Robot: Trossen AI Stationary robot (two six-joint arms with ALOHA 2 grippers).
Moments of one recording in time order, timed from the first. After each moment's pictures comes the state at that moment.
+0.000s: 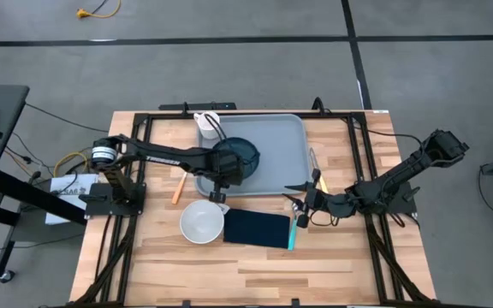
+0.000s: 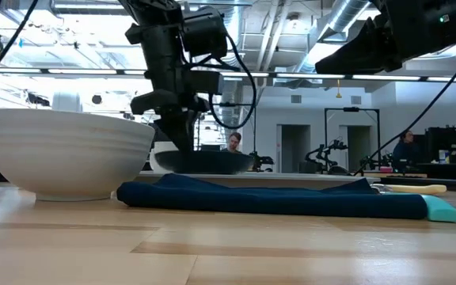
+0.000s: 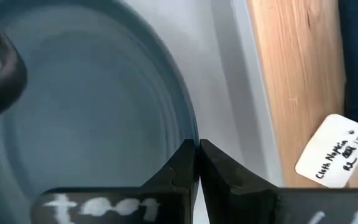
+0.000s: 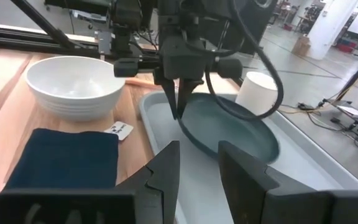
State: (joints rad) left arm 0.10 1.77 1.18 -0.63 -0.10 0.34; right arm 0.47 1.22 0.44 0.45 0.79 -0.02
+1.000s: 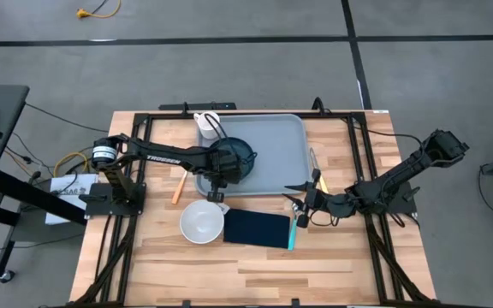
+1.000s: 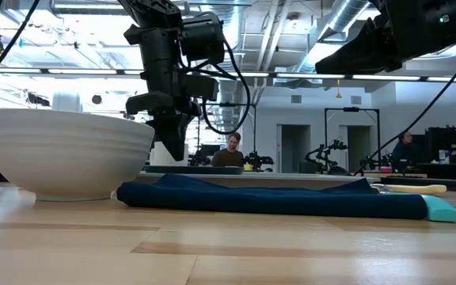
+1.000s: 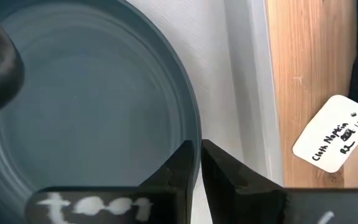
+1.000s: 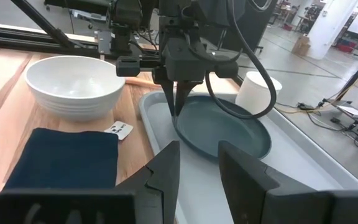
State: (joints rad) left arm 0.11 1.77 1.19 -0.69 -0.09 0.27; right arm 0.47 1.22 0.44 0.45 0.79 -0.02
